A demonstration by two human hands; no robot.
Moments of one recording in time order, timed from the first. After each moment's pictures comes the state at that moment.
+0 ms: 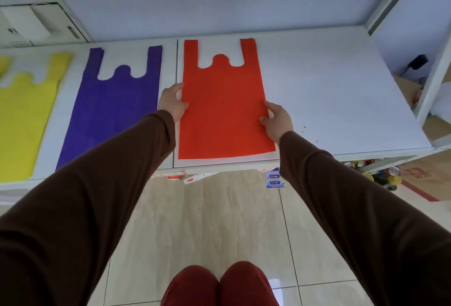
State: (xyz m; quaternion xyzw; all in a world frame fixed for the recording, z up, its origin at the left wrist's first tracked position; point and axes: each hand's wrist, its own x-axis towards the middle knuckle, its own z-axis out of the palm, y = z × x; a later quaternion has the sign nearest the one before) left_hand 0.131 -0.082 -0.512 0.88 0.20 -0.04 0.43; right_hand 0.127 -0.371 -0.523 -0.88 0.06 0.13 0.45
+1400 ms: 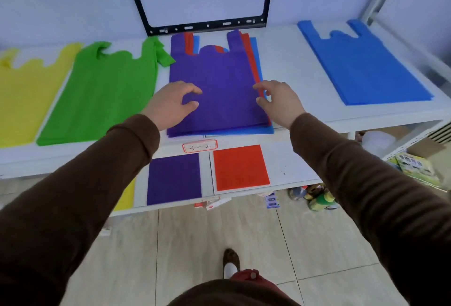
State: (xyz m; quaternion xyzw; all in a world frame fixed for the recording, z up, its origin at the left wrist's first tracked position) left_hand 0.015 -0.015 -0.026 0.97 -0.12 0.05 0.21; right_hand 0.049 -0.301 -0.039 -0.95 -0.15 -0.04 0.26
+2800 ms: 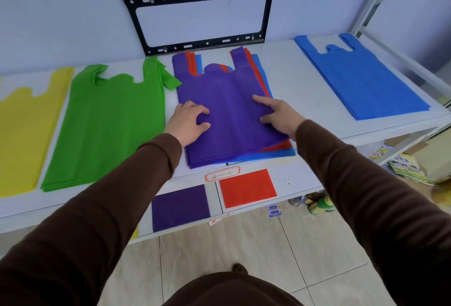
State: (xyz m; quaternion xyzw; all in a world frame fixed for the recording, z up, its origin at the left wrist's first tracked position) left_hand 0.078 0.016 -0.060 0.97 -0.10 0.00 0.23; right_hand 0.079 -0.251 -0.025 -0.86 0.01 0.15 0.49
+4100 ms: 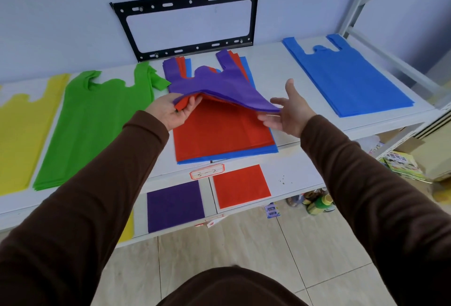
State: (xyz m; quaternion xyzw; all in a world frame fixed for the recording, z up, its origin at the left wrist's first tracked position) left_hand 0.072 -0.018 0.012 0.35 0.25 -0.17 0.89; right_hand 0.061 -0.298 0.000 -0.60 0.20 0.21 0.74
